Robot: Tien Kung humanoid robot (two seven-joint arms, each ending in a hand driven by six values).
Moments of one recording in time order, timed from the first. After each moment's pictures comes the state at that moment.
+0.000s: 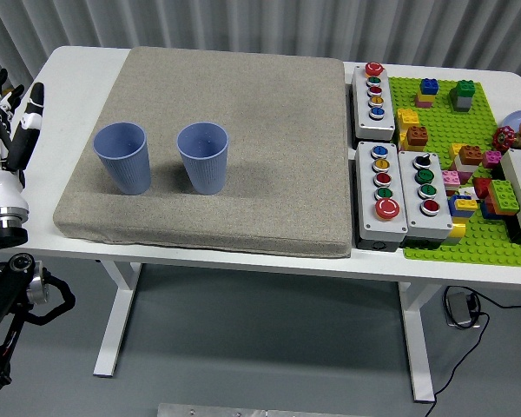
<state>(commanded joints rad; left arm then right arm) -0.09 0.22 -1.44 -1.43 1.25 0.45 -0.28 0.21 -0.06 2.02 0.20 -1.52 -0.24 -0.30</state>
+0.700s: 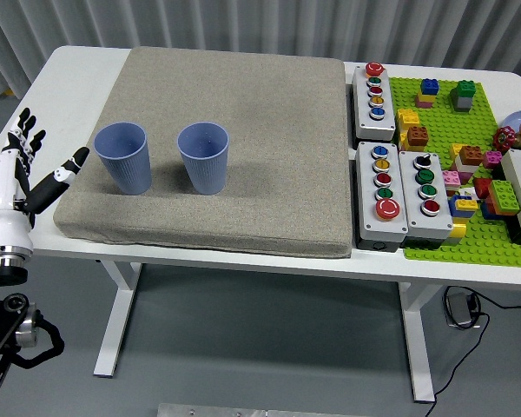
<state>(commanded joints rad) 0.02 0.24 -1.37 -1.45 1.26 0.37 -0.28 0.20 -0.06 2.02 0.20 -1.54 -0.24 -0.30</state>
